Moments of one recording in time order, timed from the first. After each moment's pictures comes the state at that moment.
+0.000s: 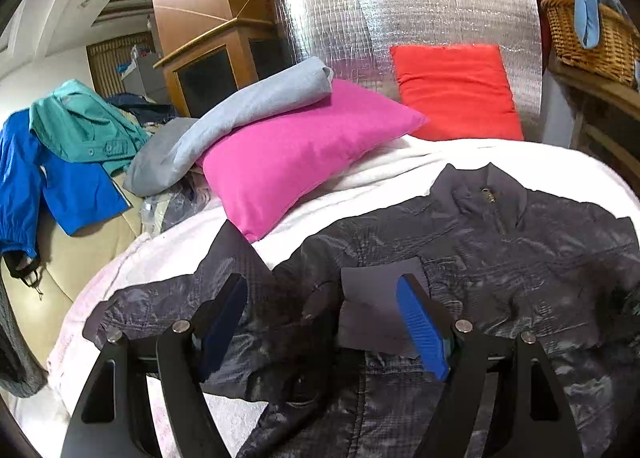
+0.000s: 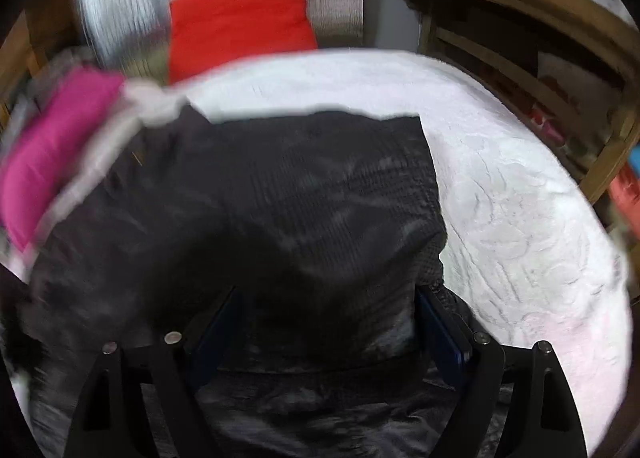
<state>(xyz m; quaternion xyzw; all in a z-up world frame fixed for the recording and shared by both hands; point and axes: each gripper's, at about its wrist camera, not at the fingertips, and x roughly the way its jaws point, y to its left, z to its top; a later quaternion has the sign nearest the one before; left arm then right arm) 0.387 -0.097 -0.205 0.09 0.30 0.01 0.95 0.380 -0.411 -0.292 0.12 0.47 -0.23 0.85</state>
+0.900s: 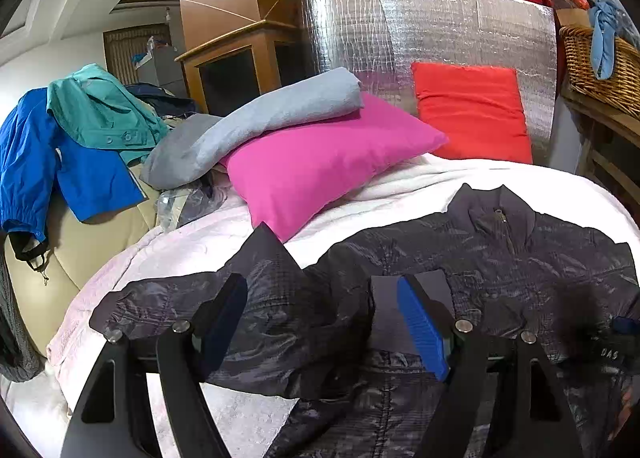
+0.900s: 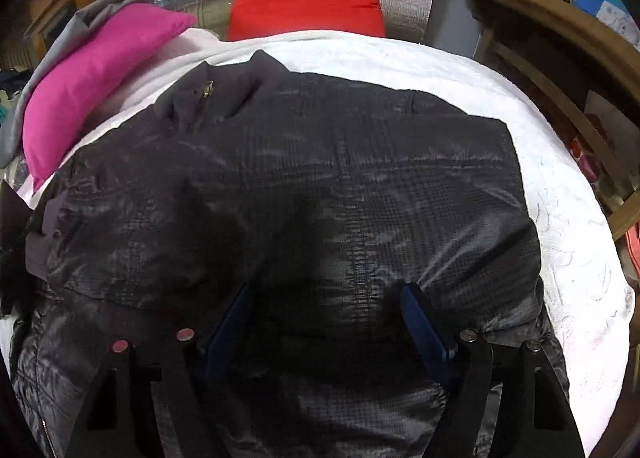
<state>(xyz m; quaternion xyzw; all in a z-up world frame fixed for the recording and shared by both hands) 0.378 -0.063 -0.190 0.06 0.28 0.02 0.96 0.382 -0.344 -0.288 0.10 0.47 -0.14 0.87</state>
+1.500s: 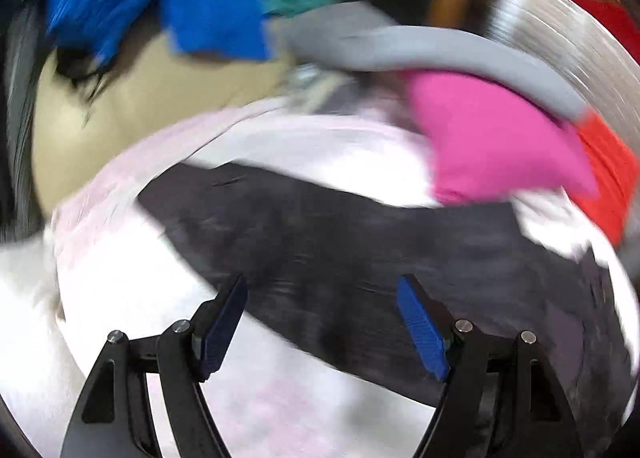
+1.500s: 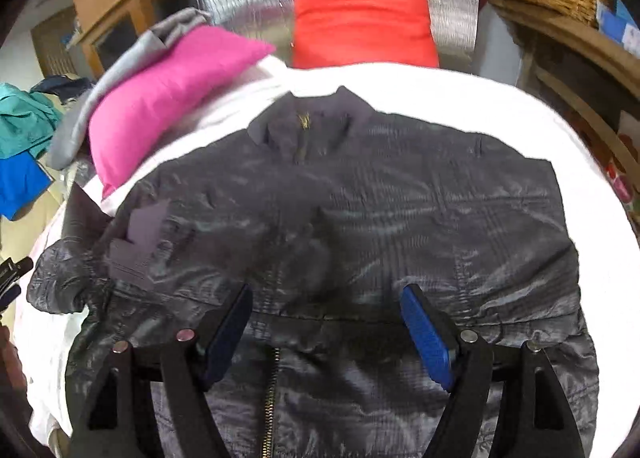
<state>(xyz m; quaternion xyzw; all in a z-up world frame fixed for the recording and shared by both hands) 0.418 0.162 -0.243 -0.18 0.41 0.17 0.88 0.361 -0.288 -0.253 0.10 0.42 -0.05 0.90</state>
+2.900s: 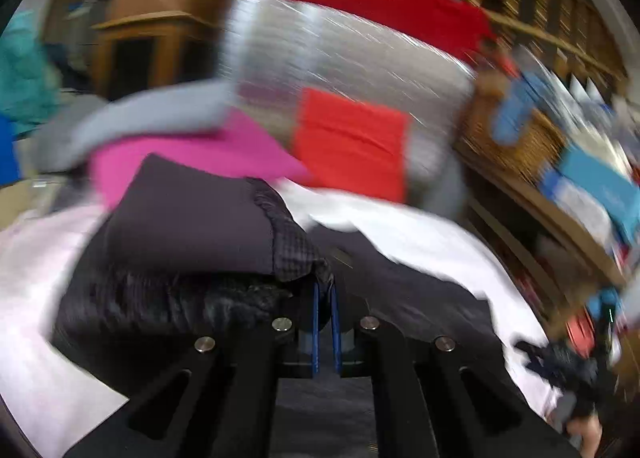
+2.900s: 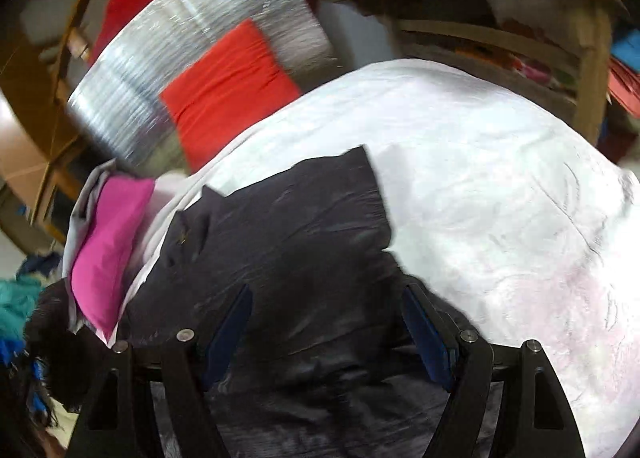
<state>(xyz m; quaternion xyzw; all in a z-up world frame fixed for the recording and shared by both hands) 0.384 -0.132 -0.159 -0.07 0.28 -0.23 0.93 0.289 -0.475 -0.252 0.35 0.33 -0.17 0.86</state>
